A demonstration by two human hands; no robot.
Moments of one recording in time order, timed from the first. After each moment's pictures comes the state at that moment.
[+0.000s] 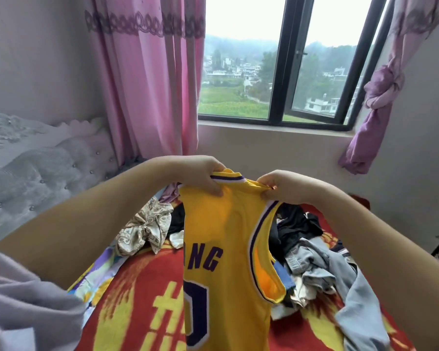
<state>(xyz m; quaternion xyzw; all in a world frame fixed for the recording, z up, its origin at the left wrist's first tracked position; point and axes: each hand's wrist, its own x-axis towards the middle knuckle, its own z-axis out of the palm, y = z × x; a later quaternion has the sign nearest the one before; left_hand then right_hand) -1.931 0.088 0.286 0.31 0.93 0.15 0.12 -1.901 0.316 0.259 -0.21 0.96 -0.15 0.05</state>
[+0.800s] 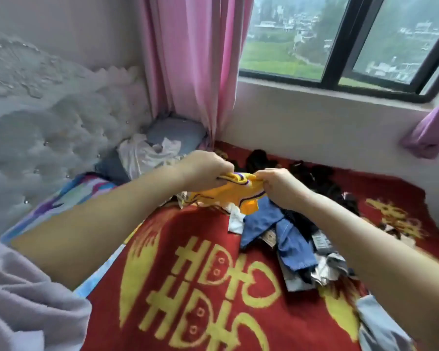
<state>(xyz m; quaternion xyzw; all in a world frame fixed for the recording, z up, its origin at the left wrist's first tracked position) -1.929 0.041 0.177 0.29 0.95 -0.04 -0.08 -1.956 0.264 0.131 -0.31 0.92 -0.23 -0.07</state>
